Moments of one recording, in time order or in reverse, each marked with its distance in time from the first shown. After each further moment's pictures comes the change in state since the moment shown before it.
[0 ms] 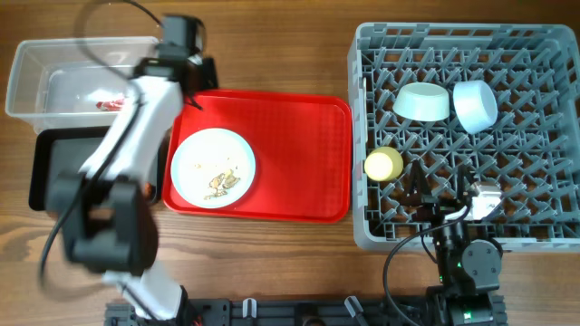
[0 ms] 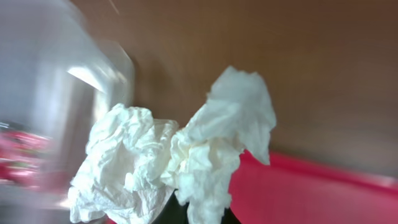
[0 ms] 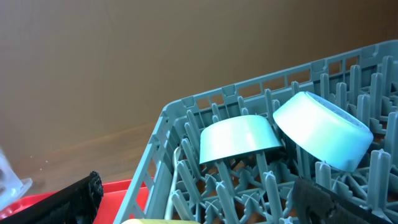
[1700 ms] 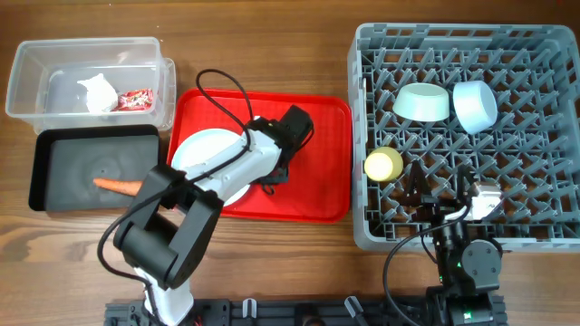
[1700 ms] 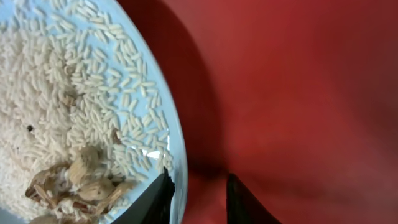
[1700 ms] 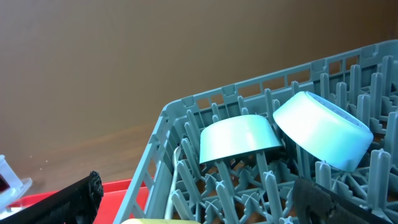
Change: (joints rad) left arm -0.514 0.065 -0.285 -0.270 -0.178 -0.393; right arm 0.000 0.001 0.000 0.000 0.000 0.000
